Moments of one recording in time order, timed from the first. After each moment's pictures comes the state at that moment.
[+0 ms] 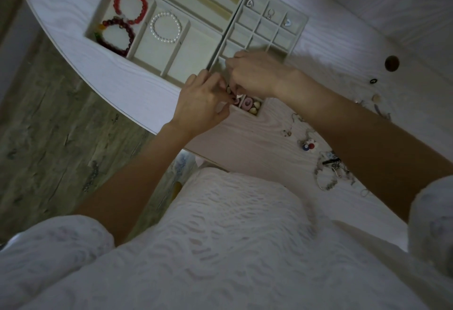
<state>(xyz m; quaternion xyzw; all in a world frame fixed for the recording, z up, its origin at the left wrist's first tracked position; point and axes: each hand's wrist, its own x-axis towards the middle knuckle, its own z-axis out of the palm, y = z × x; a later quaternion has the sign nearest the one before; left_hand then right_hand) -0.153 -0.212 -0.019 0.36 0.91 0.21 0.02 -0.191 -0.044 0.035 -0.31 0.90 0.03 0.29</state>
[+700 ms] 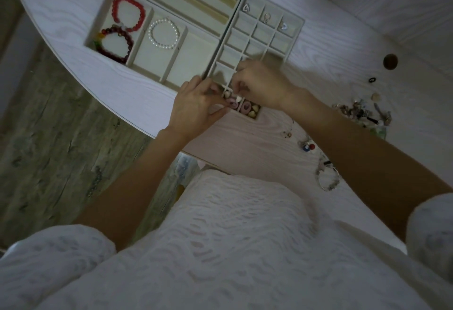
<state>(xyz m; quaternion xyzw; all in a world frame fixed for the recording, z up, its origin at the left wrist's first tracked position) -0.155 -0.219 -0.025 0.33 0.91 0.24 0.05 -0.168 -0.029 0.023 -0.18 0.94 -0.15 0.24</state>
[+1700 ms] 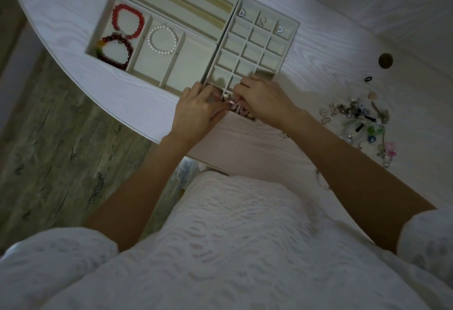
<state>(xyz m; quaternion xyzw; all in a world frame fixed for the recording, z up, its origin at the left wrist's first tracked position) -0.151 -0.218 -0.030 0.37 0.90 0.21 -0.02 -0.135 -0.028 0.016 -0.18 0.96 -0.12 0.15</state>
